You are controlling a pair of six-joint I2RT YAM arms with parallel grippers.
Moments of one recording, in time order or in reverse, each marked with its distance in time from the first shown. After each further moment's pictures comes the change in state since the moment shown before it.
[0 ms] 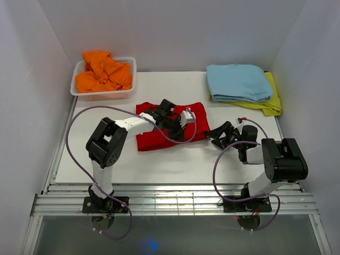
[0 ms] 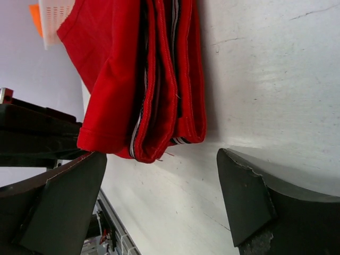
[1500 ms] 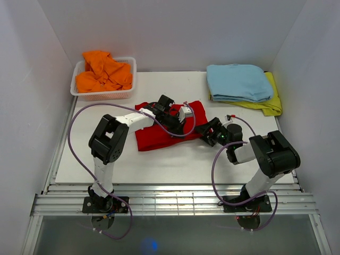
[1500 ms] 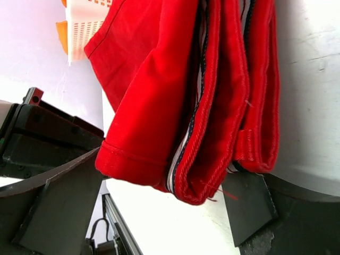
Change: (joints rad) left arm 0.045 0.066 0.092 -0.077 0.105 -0.042; right arm 0.265 0.105 0.036 0.243 0.274 0.225
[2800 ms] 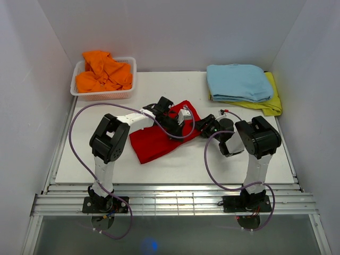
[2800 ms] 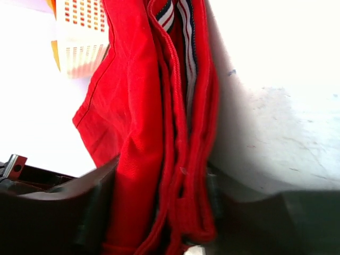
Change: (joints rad) left arm 0.005 0.016 -0.012 -0.031 0.044 0.050; right arm 0.028 0.299 0.182 0.154 0.051 0.014
